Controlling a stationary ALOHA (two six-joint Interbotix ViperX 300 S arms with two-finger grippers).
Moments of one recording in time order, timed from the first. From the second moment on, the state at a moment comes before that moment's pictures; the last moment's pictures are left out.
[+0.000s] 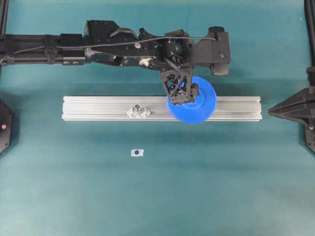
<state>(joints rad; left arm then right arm) 0.18 0.37 -0.07 0.02 0.53 0.16 -0.01 -1.18 1.28 0.03 0.32 0.13</state>
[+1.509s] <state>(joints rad) 0.09 -0.01 0.30 0.02 0.34 0.00 -0.01 -1.19 1.28 0.03 0.32 0.15</state>
